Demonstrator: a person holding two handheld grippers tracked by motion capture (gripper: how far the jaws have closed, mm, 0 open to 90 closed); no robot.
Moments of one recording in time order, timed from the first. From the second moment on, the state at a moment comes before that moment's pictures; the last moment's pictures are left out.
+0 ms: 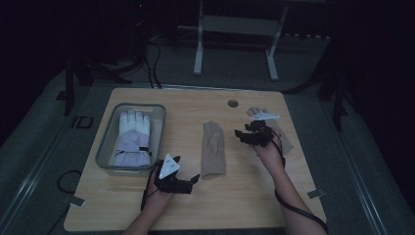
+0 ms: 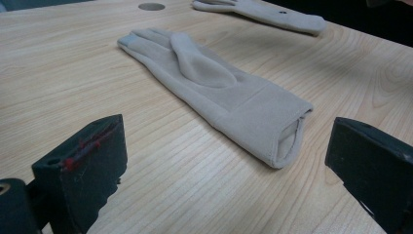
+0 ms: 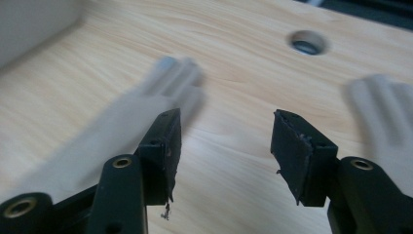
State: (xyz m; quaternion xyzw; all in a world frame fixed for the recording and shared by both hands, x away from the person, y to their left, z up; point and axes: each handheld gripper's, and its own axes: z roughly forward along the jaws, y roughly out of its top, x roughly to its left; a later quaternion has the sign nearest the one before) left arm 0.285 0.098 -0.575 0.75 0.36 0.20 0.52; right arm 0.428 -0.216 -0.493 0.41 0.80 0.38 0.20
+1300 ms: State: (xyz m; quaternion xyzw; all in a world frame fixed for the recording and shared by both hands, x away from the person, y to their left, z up) left arm 0.286 0.101 -0.575 0.75 0.36 0.19 0.53; right arm 0.520 -0.330 -0.539 0.49 0.79 0.30 0.20
